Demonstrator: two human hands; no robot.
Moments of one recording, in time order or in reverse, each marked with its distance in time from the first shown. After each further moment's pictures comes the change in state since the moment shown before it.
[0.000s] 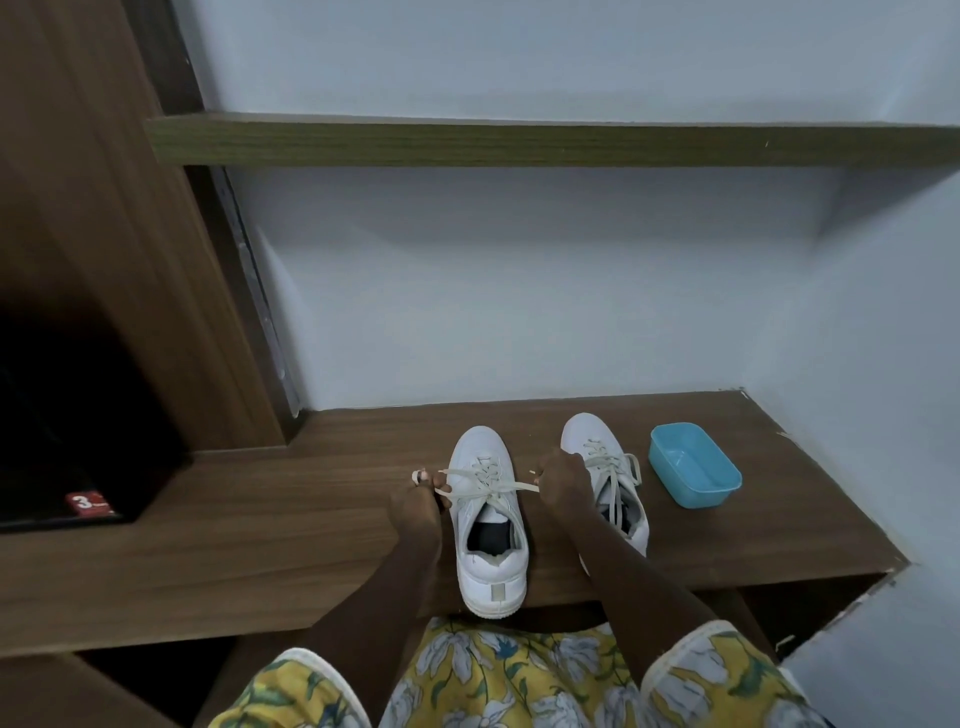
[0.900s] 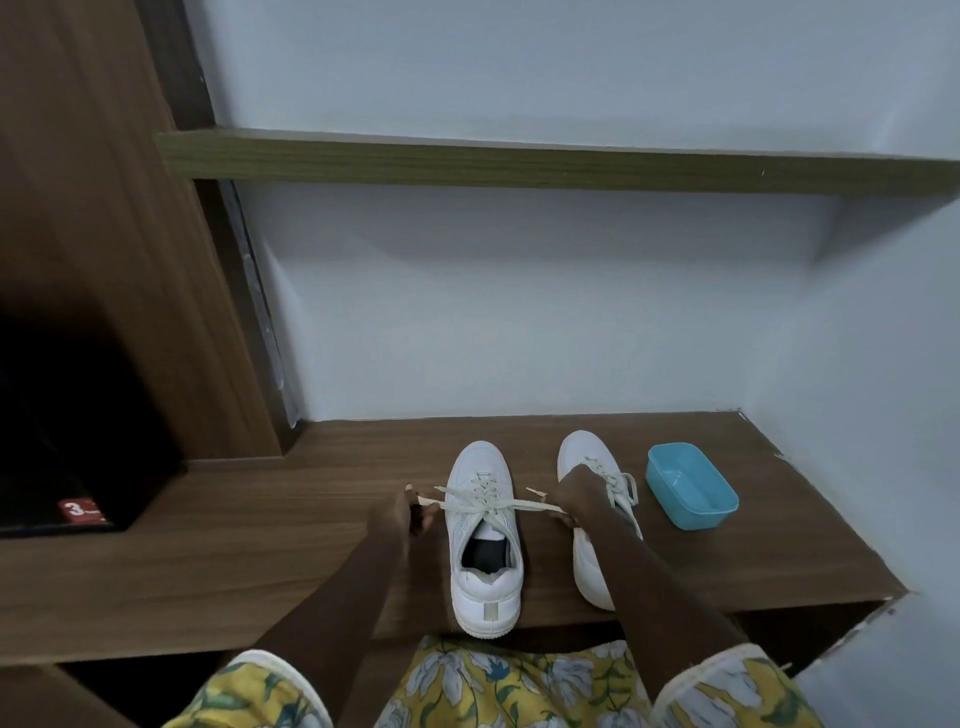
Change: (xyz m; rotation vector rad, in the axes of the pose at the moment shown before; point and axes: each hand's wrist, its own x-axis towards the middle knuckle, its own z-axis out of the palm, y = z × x) left_hand 0.049 -0.009 -0.015 -0.071 -0.171 -0.310; right_hand 0.020 0.016 -0.020 0.152 -0.208 0.225
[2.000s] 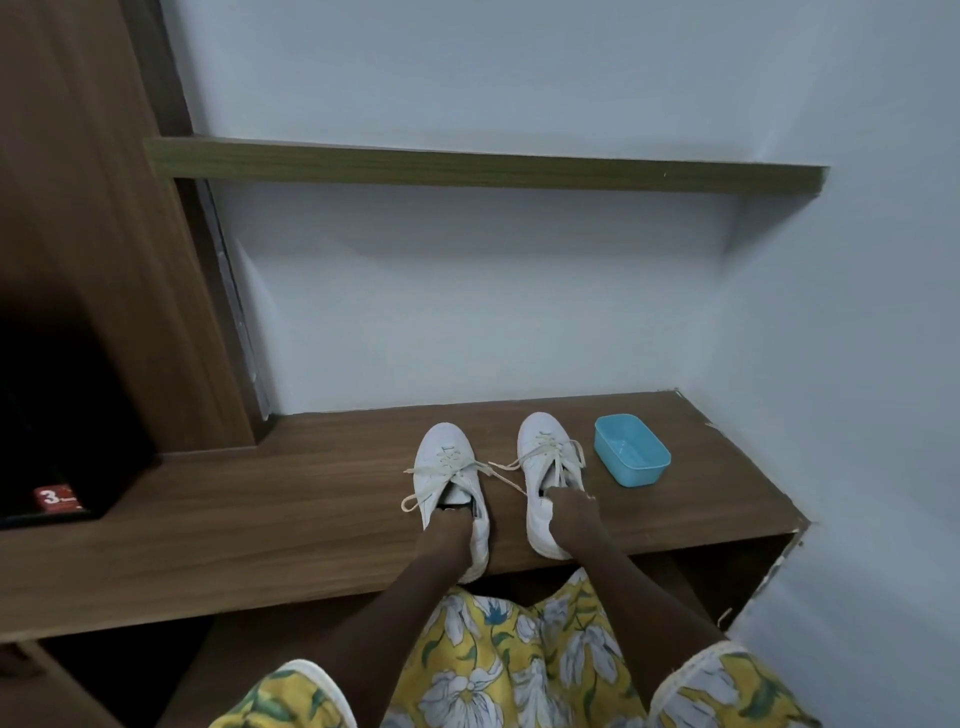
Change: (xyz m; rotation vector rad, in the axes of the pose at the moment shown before) left_hand -0.084 -0.075 0.040 1.771 -0.251 0.682; right_hand -0.074 0.080 0.010 -0.474 0.125 -0.246
